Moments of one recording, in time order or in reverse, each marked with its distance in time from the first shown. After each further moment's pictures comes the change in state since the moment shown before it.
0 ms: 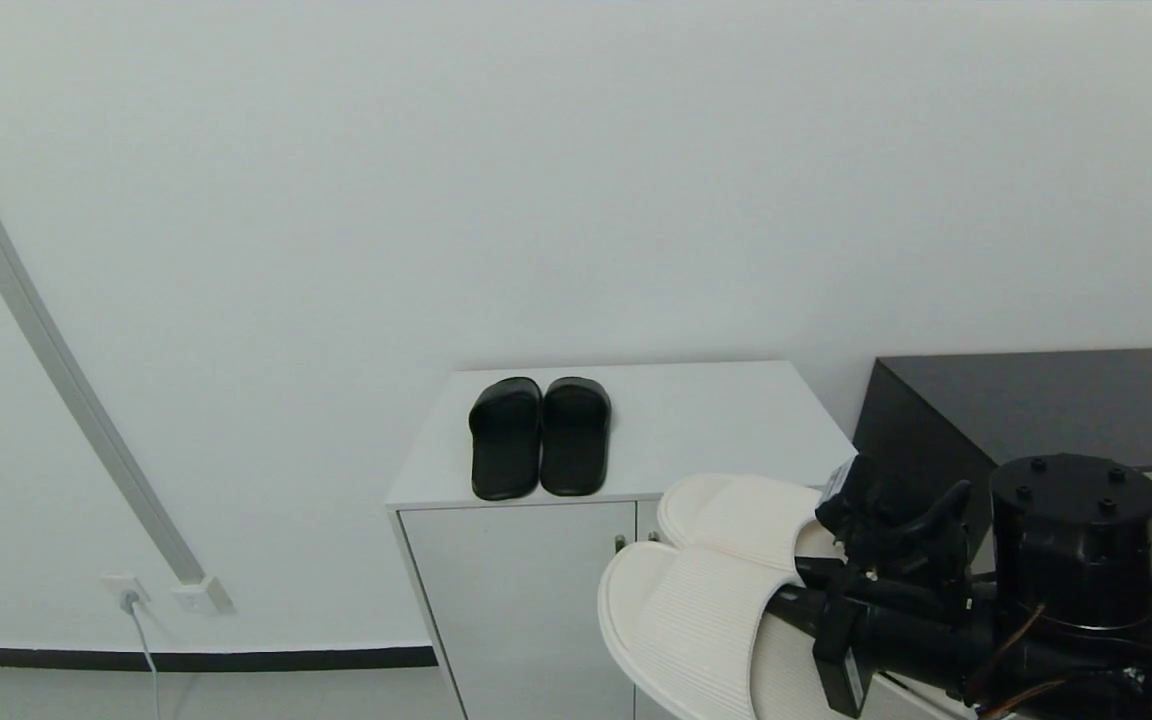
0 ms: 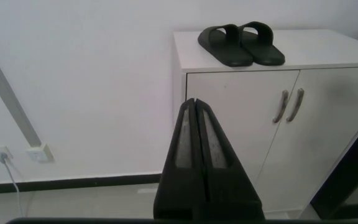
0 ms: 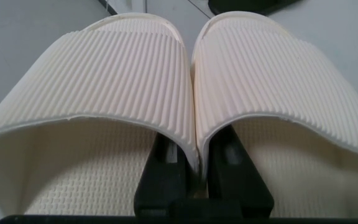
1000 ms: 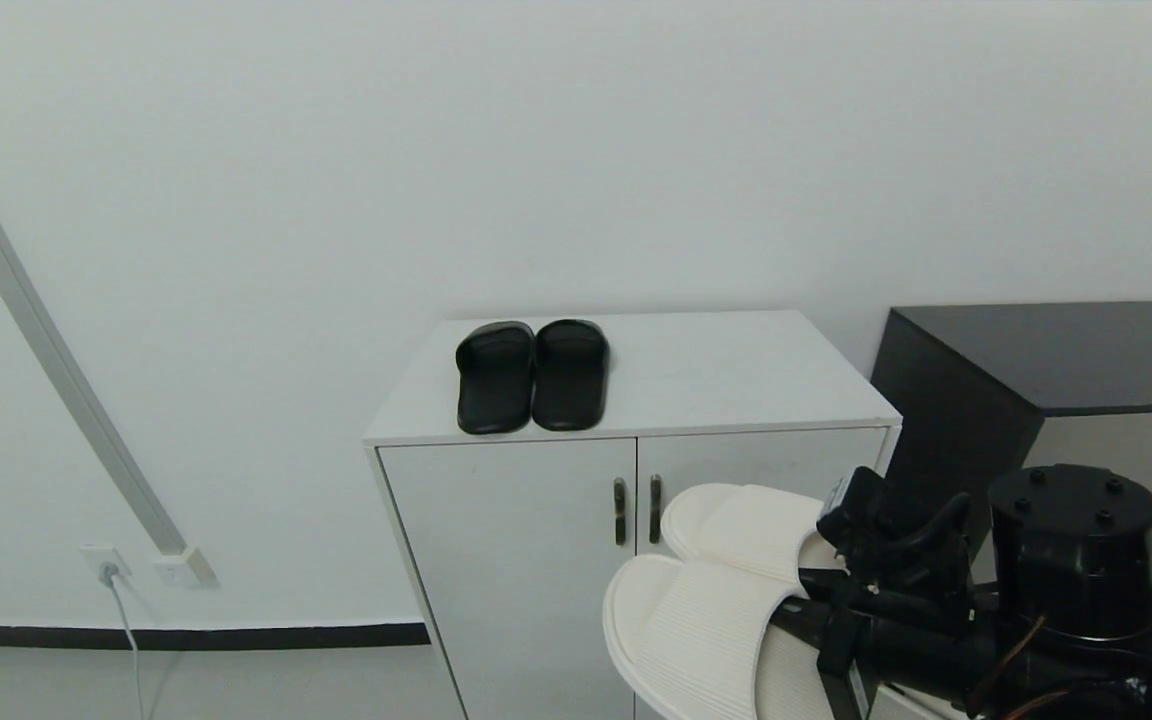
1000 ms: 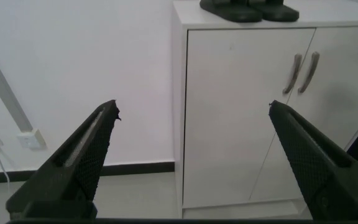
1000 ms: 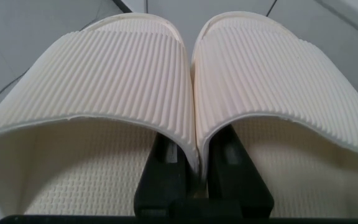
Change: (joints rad) left arm 0.000 0.000 0.000 0.000 0.000 0.000; right arm 0.001 0.001 0.021 0.000 0.001 -0.003
